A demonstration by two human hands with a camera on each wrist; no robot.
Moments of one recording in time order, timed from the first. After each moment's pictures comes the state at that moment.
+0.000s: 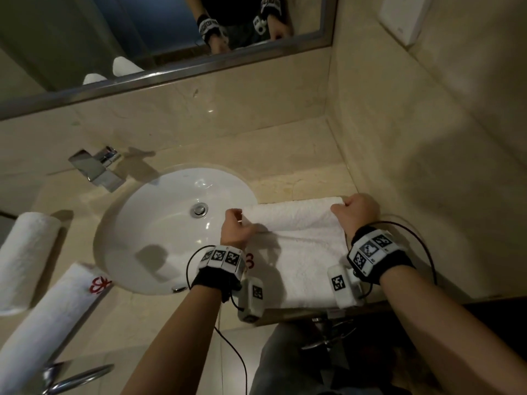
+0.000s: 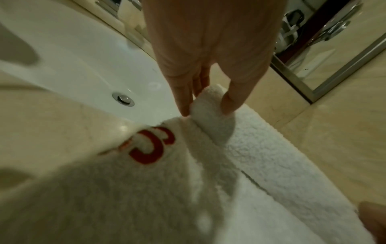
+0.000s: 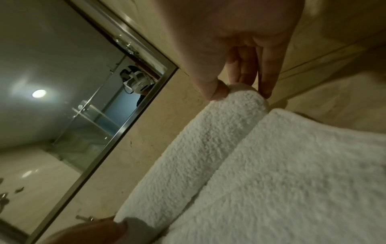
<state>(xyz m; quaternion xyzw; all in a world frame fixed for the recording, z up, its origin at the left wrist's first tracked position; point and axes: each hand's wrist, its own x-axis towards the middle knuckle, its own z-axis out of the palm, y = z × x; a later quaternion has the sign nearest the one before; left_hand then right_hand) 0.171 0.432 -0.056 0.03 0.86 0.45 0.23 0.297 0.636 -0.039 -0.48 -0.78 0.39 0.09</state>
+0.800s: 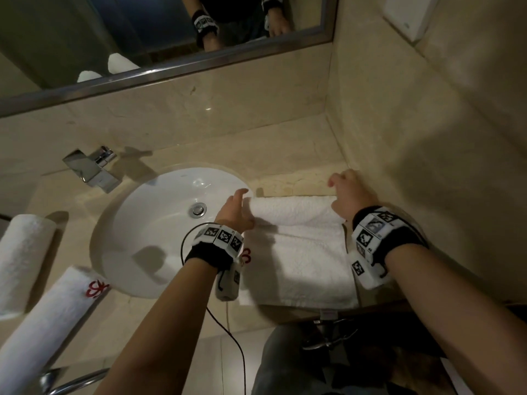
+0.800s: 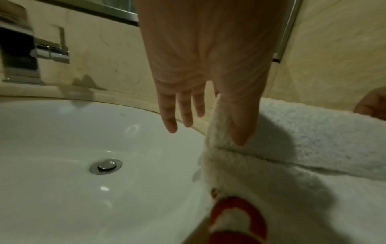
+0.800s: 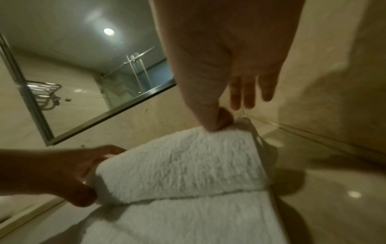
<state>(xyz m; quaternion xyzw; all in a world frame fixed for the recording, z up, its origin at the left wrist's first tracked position) 0.128 0.446 -0.044 0.22 0.92 0.20 0.26 0.271 0.661 -0.031 -0.30 -0.93 0.19 -0.04</state>
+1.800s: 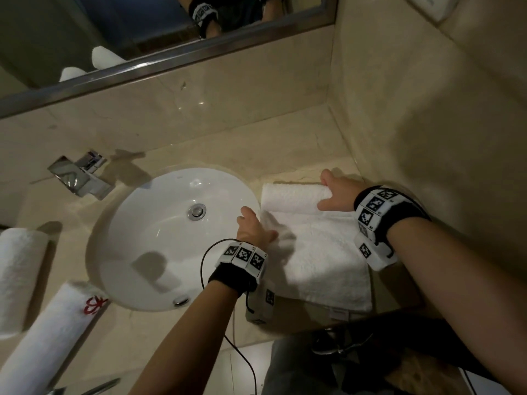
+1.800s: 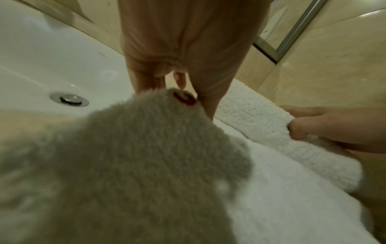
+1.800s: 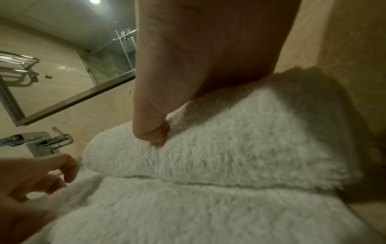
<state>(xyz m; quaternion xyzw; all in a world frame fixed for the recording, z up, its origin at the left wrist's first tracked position) 0.162 0.470 -0.061 0.08 0.92 0.24 0.29 0.236 0.678 -0.039 -0.21 -0.92 0.24 -0.21</state>
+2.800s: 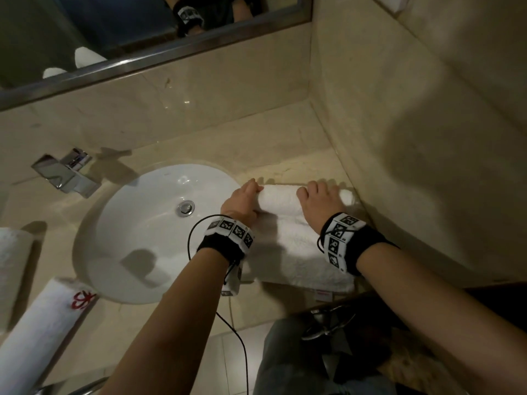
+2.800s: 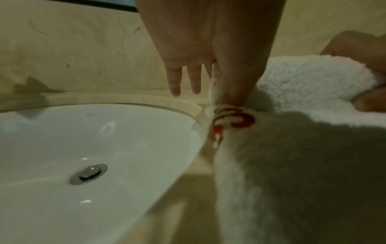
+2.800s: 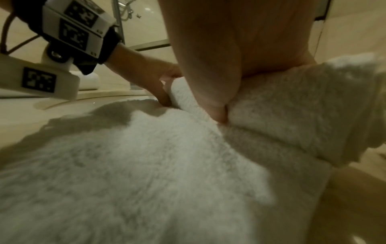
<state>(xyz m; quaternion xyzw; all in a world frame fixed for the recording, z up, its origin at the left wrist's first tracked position) 0.141 0.479 -0.054 0.35 0.91 0.08 0.20 0.270 0.605 -0.063 -0.23 -0.96 -0.09 -0.12</state>
